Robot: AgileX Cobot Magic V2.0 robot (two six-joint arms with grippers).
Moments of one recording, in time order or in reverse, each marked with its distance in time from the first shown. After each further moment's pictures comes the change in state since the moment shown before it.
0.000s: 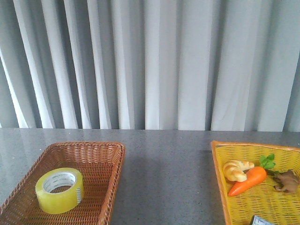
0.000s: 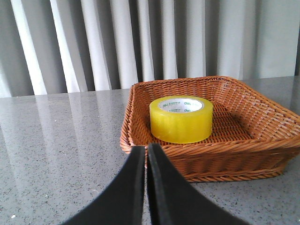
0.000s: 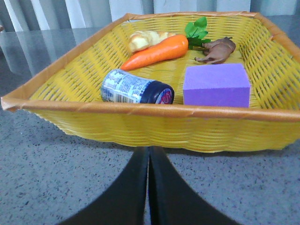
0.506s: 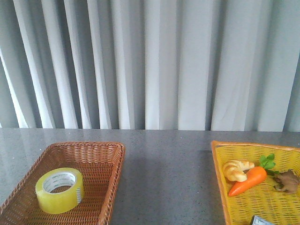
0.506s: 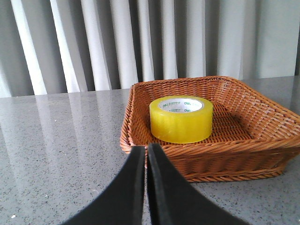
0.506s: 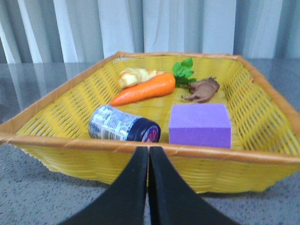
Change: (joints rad) left arm 0.000 0.000 0.000 0.000 0.000 0.000; right arm 0.000 -0.008 0.042 -0.083 -0.194 0.022
